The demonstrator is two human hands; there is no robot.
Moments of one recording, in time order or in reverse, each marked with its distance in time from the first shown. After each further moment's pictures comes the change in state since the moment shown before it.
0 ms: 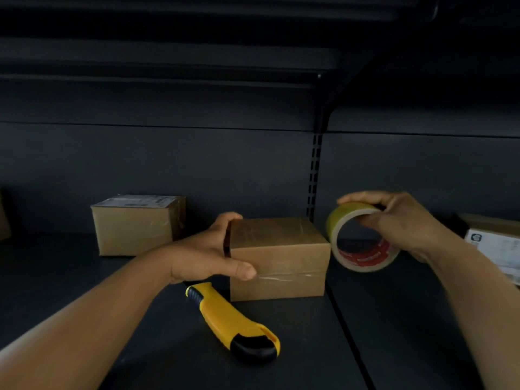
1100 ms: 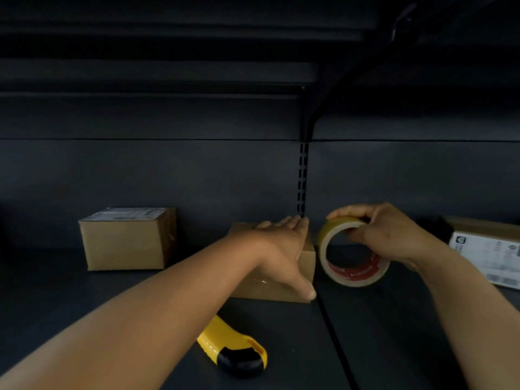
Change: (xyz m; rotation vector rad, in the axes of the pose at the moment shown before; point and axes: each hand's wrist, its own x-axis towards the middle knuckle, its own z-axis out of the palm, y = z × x) left_hand 0.054 0.088 0.060 0.981 -0.178 -0.002; right_hand -0.003 0.004 -0.005 -0.089 -0.093 0.052
